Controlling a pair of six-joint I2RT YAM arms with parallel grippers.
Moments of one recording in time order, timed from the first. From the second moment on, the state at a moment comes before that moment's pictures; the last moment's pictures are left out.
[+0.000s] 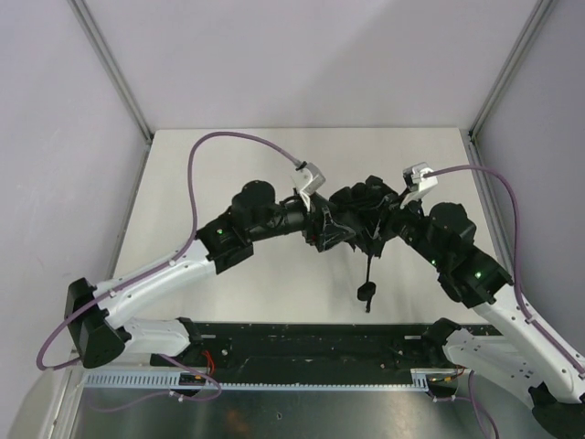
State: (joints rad) left arm -0.92 1.23 1.10 0.08 0.35 -0.28; right arm 0.67 0.77 0.91 -0.25 0.03 0.32
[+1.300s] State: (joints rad) left arm -0.64 0.75 0.80 -0.18 0.28 -0.13; right arm 0.22 0.87 1.21 -0.38 -0.87 0.46
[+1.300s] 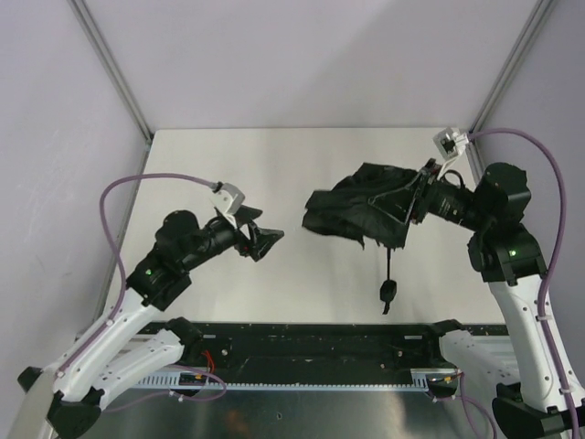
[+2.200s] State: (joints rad) left arm -0.61 0.60 0.53 -0.21 -0.20 -0.57; right arm 0.77 1.77 1.34 -0.02 0.86 -0.62
